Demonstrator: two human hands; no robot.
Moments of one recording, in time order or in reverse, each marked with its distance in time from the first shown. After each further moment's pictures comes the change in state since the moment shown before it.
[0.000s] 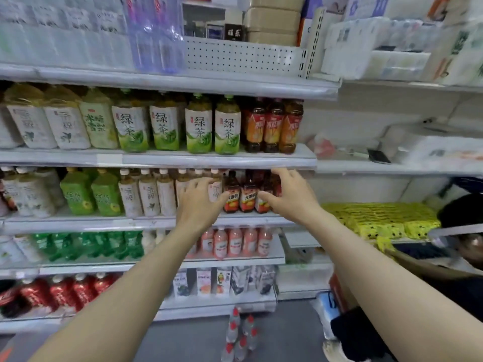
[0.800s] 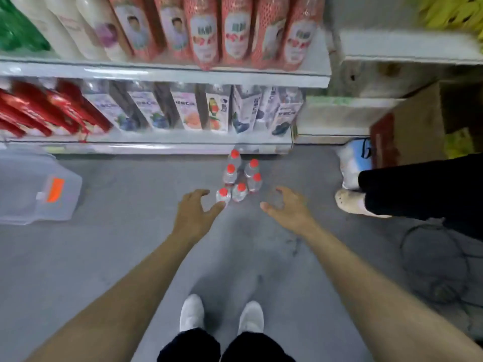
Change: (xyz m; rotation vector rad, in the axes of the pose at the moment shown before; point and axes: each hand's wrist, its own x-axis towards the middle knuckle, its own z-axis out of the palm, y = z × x) left_hand -0.227 -0.331 0.414 -0.048 -0.589 -0.640; right_hand -0.159 0.307 0.509 0.183 -0.728 0.559
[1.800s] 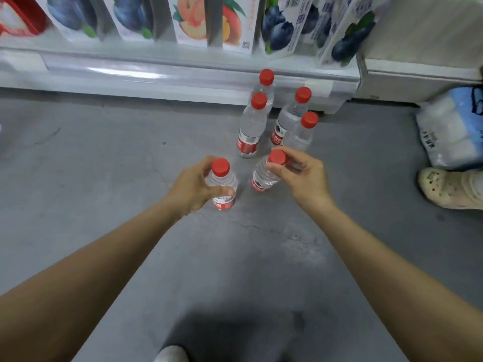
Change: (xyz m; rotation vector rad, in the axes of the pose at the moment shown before) left_hand 0.227 -0.243 0.181 -0.129 -0.132 0.283; right_hand 0.249 0.131 0.256 0.630 0.293 -0.438
